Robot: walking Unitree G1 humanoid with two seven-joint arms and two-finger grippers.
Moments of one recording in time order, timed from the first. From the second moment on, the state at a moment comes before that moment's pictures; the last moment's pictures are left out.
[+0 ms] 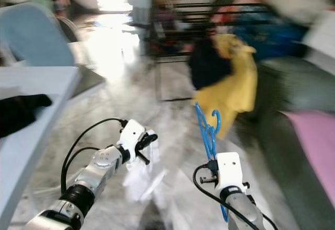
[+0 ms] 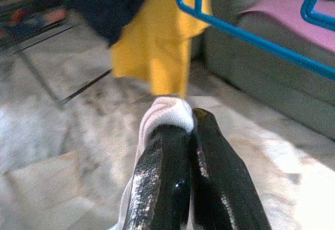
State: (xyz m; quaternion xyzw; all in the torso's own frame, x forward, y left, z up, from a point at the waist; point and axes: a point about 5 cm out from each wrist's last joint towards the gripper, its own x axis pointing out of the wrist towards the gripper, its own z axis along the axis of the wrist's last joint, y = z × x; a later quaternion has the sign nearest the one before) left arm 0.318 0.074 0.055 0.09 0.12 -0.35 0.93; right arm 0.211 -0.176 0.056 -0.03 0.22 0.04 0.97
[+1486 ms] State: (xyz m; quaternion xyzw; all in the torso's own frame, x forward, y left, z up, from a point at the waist) left arm 0.317 0.078 0.055 0.05 0.12 -0.37 0.92; right arm 0.215 -0.169 0.056 -0.04 0.22 0.05 0.97
